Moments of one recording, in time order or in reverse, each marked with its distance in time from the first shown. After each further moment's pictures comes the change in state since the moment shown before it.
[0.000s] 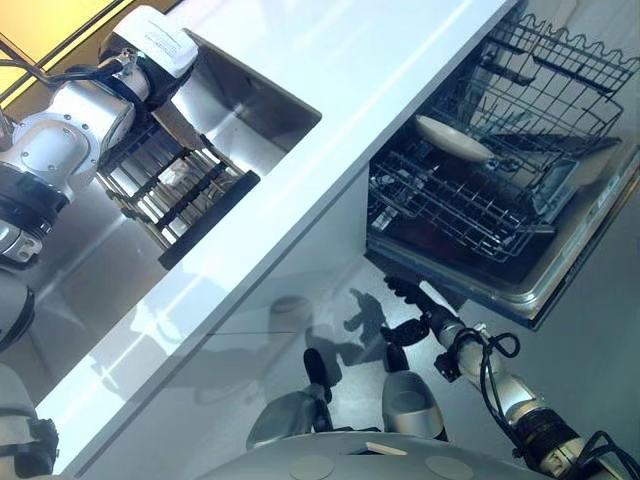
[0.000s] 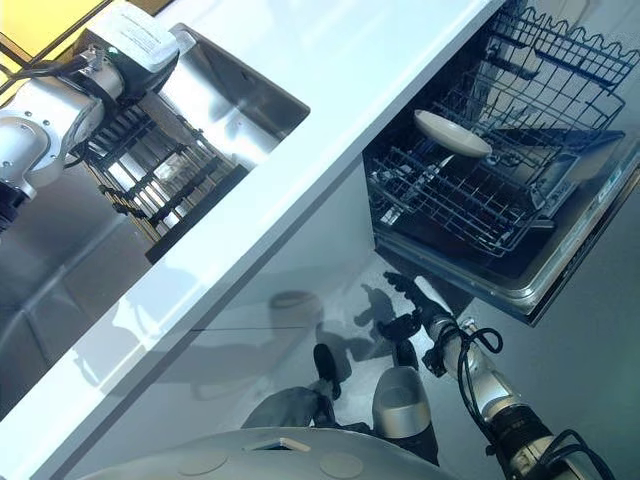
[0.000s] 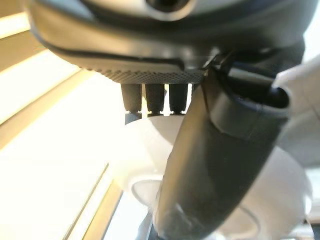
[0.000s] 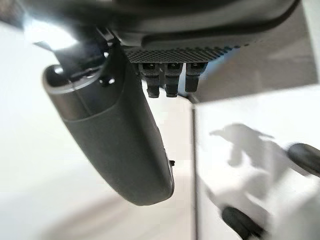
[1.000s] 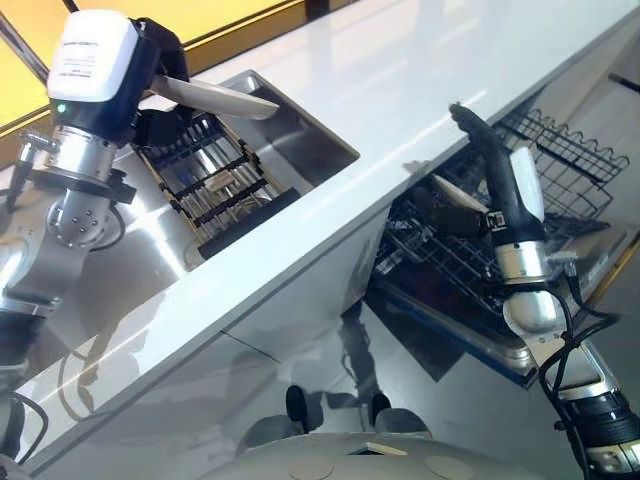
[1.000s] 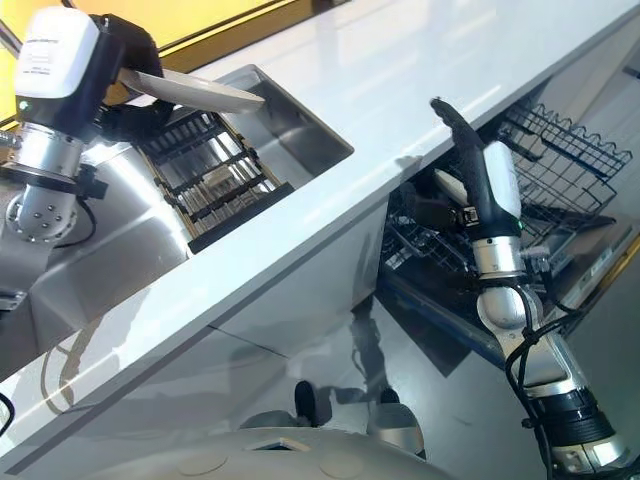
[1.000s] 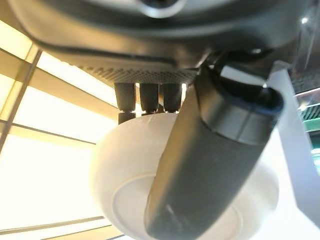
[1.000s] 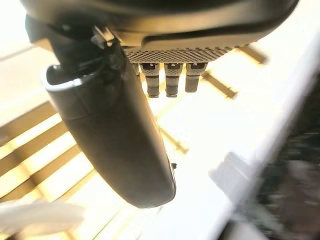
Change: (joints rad) left arm 0.832 -0.095 0.785 -0.586 -0.480 -0.111 0.391; right arm -0.099 -0.143 -0.239 -0.509 -0.173 -0.198 -0.237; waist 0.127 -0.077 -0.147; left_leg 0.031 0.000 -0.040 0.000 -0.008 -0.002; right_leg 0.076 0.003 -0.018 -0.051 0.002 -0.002
